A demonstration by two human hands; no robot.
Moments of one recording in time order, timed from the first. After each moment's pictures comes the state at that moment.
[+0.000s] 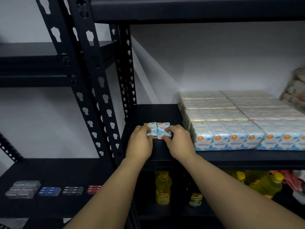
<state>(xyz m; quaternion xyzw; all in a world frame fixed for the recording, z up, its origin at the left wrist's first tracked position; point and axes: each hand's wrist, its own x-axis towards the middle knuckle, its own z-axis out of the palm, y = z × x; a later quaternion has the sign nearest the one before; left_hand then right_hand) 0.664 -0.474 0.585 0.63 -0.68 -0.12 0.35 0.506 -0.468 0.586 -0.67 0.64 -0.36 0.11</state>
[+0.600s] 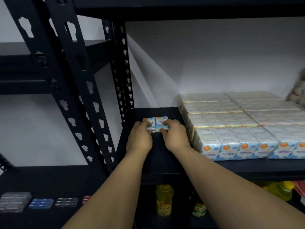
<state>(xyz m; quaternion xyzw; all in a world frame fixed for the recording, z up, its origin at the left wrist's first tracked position) 0.658 -0.548 0.581 0.66 -0.66 -0.14 0.34 0.515 -0.542 0.582 -0.65 0.65 -0.37 0.13</state>
